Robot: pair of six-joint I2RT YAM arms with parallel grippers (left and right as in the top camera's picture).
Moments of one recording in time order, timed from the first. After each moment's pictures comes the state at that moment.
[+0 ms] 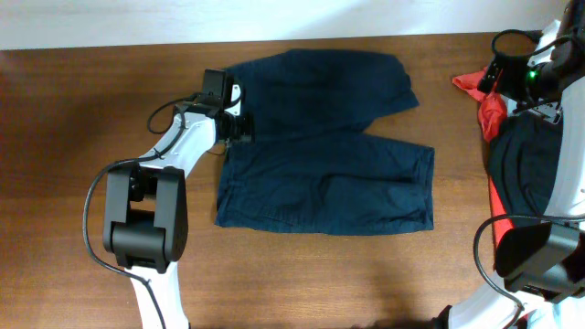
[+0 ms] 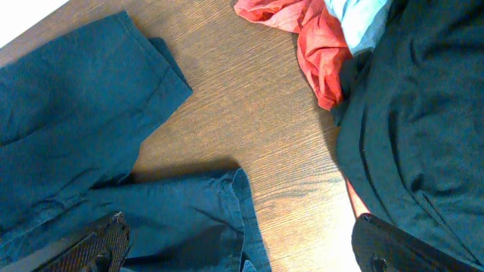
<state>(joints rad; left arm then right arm) -0.20 2.14 1.52 -0.49 0.12 -0.16 -0.33 1.89 2.08 -1.33 -0.13 0.18</state>
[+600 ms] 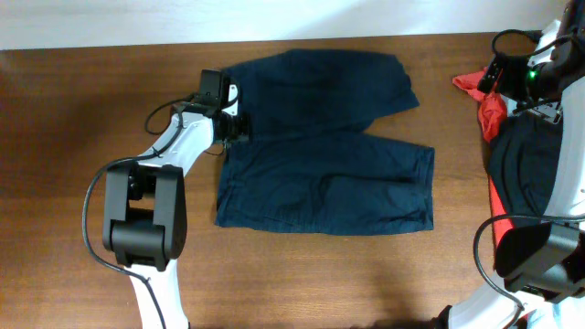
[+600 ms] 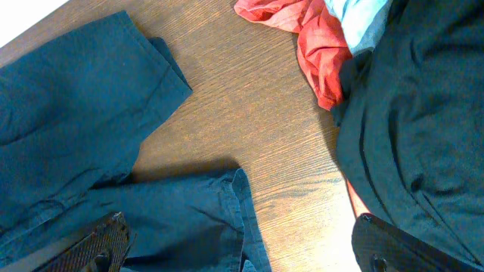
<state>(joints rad) -0.18 2.16 1.52 -0.49 0.12 -0.16 -0.33 1.89 2.08 -1.33 -0.13 0.18</state>
